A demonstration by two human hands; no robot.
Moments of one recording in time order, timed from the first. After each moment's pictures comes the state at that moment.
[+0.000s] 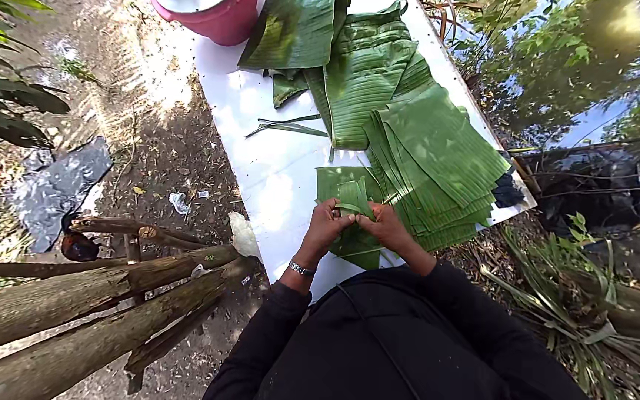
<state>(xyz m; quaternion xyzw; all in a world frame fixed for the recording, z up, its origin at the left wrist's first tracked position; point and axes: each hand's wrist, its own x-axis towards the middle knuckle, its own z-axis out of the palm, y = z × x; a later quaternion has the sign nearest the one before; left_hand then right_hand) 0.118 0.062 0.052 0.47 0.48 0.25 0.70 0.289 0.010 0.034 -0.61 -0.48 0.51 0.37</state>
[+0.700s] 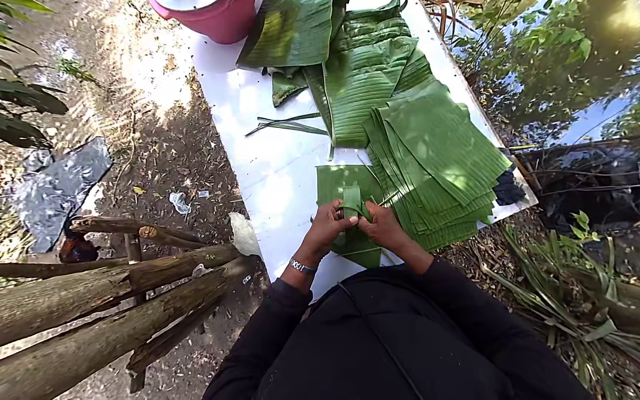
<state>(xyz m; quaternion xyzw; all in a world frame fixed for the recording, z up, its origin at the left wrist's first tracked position) 0.117 0.060 0.047 0.45 0.45 0.23 0.74 0.286 0.009 0.021 -0.64 -0.55 0.44 0.30</state>
